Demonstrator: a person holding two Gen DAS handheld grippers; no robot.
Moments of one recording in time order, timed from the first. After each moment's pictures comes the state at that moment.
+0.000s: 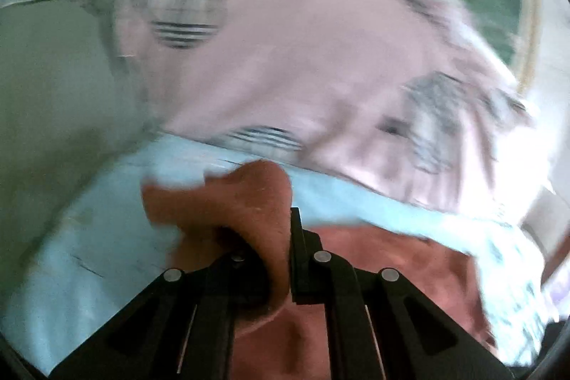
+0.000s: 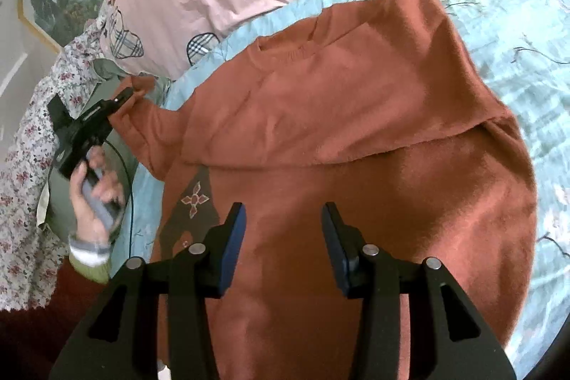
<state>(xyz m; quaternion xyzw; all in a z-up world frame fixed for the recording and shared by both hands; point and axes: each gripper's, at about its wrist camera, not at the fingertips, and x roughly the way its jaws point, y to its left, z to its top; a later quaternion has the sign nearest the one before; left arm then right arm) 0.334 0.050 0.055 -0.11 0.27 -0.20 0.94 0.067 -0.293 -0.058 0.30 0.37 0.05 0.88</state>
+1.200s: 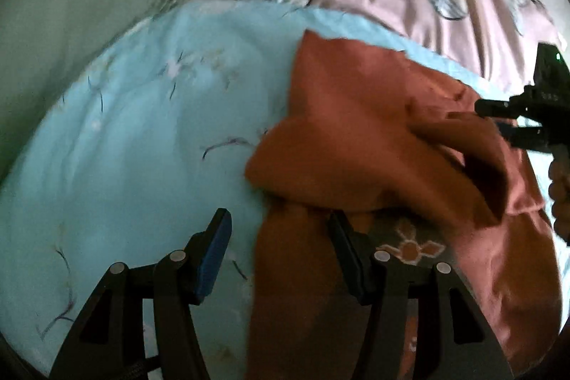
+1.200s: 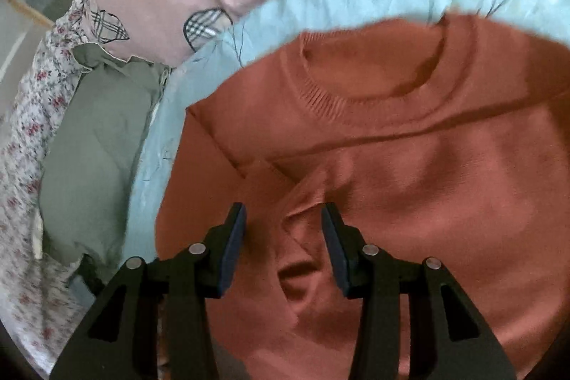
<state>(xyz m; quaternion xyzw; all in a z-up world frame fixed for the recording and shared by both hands) 0.238 0.062 -0.076 -0.03 0.43 -0.12 0.90 0.296 -0.256 -0.063 0.28 0.45 0.13 0.84</state>
